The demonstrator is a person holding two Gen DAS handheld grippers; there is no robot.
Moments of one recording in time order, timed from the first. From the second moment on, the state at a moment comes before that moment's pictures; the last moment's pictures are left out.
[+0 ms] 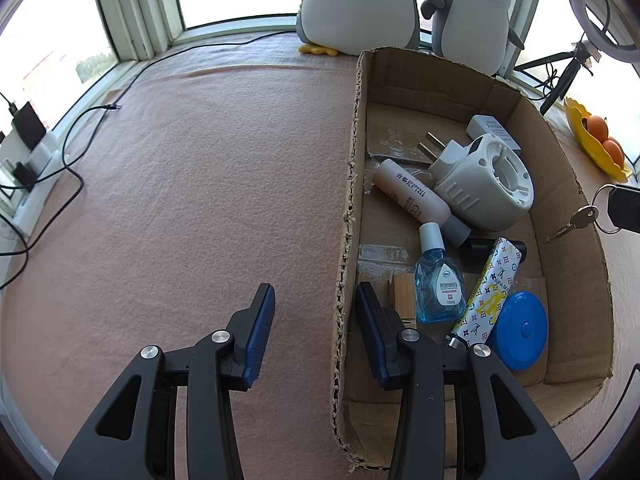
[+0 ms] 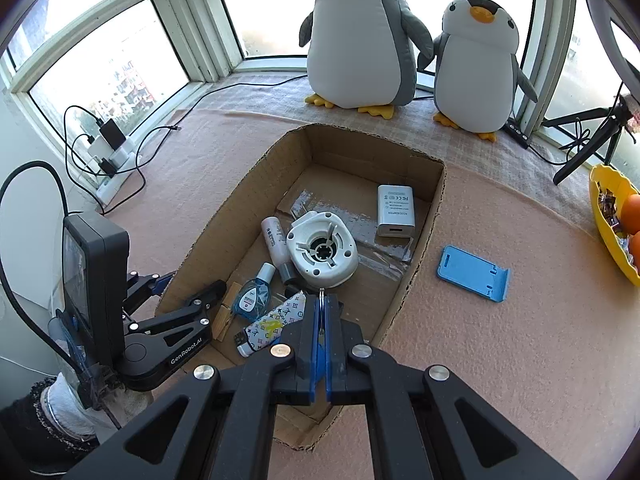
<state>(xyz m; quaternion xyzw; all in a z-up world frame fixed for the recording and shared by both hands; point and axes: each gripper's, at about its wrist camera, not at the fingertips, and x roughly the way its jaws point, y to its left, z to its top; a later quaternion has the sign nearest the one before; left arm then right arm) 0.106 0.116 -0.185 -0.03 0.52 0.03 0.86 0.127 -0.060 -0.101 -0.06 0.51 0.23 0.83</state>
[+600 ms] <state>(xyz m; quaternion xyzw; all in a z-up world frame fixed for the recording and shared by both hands) 0.106 0.116 -0.185 -0.03 0.52 0.03 0.86 0.160 -0.059 -0.116 -0.07 0.52 0.21 0.83</state>
